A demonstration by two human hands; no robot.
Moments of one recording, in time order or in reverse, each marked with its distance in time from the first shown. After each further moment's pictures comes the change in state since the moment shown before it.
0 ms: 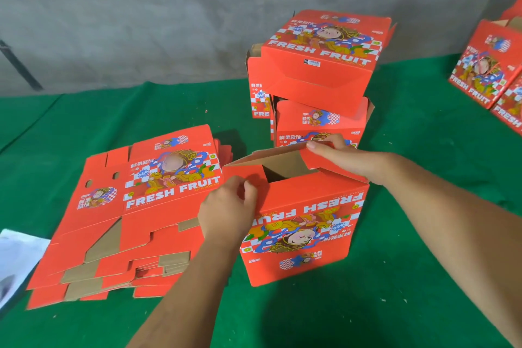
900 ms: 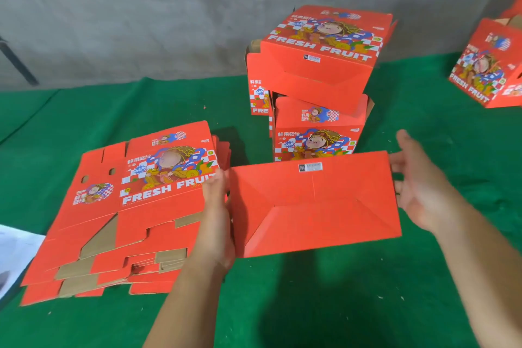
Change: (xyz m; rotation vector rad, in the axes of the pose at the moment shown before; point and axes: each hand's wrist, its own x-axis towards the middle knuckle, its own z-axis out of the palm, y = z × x) left_hand -0.020 0.005 -0.022 -1.368 -0.415 -0.663; right_hand -0.083 0.051 -0.002 0.888 0.368 -0.057
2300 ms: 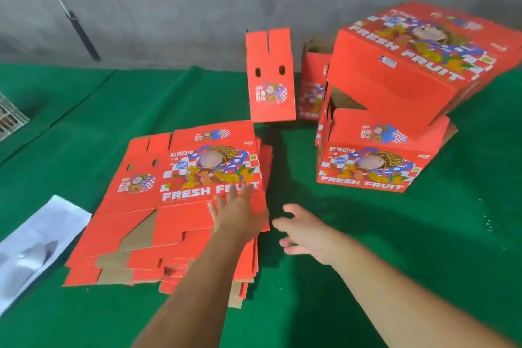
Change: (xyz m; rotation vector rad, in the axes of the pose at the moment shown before) left_hand 0.103 0.019 -0.069 1.591 0.228 0.089; right_hand 0.039 0.100 0.226 -0.519 -0.585 0.280
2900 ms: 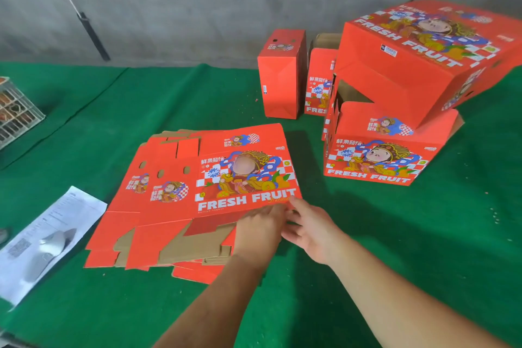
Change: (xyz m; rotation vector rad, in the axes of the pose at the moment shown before) left_hand -0.058 -0.001 0.030 0.250 0.444 0.492; right_hand -0.012 0.016 0.021 0.607 0.036 -0.012
